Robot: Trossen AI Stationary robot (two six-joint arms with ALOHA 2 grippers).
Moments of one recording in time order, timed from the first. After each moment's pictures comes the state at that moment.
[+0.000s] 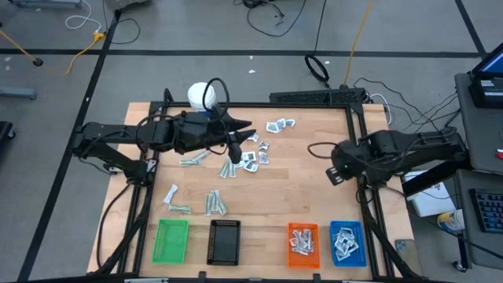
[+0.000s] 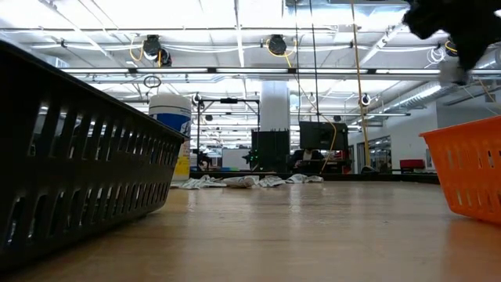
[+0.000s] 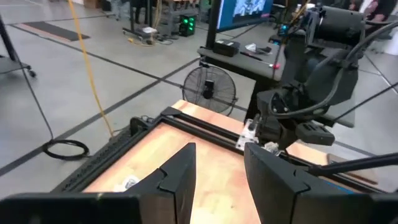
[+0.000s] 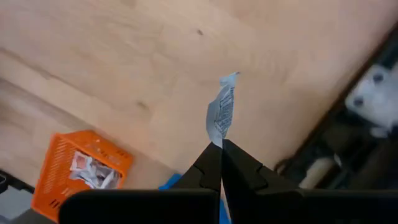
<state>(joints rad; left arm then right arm) -0.03 1.38 1.42 -0.24 -0.39 -0.25 0.14 1.02 1.09 -1.45 -0.03 1.26</state>
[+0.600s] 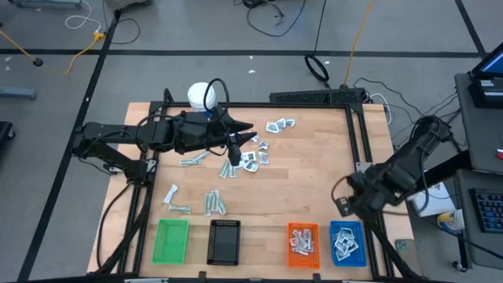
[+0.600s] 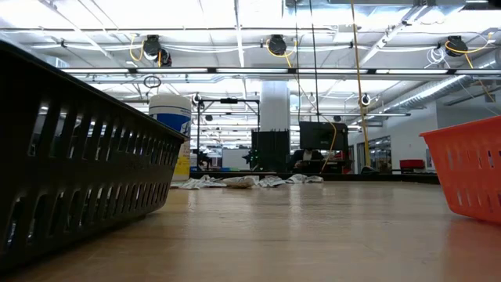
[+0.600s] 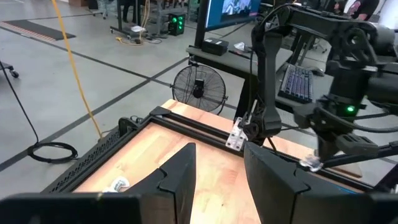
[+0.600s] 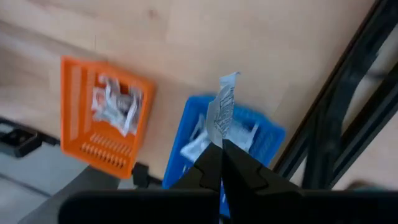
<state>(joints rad) -0.03 1.38 1.42 -0.24 -0.34 -0.24 0.78 1.08 1.09 -1.32 -0.03 2.07</state>
